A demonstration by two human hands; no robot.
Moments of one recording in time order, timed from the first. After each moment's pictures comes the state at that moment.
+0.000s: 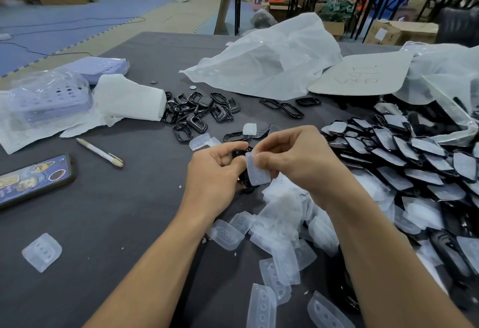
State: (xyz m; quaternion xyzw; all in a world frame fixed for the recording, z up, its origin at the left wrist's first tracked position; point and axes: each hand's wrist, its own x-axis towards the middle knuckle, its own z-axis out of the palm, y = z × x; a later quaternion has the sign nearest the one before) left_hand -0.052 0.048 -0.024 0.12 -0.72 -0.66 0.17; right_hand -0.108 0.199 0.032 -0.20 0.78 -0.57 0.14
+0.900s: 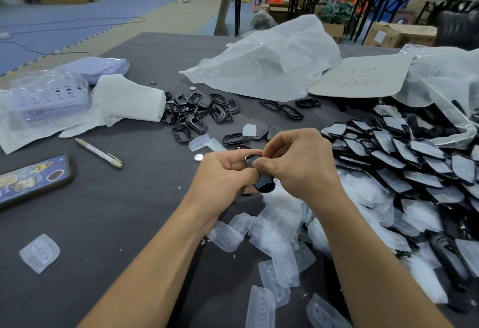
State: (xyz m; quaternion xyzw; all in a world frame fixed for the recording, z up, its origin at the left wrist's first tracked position) left_hand -0.044 0.050 -0.013 0.05 -0.66 -0.74 0.04; right_hand -0.108 0.192 0.023 -0.15 0.88 -0.46 -0.01
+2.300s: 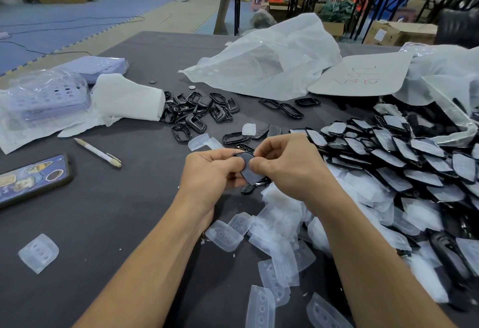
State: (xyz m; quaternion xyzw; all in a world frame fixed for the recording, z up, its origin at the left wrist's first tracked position) left_hand -0.049 0.047 -0.010 0.21 -0.60 -0.76 0.11; right_hand -0.109 0.190 0.017 -0.17 0.86 -0.48 0.09
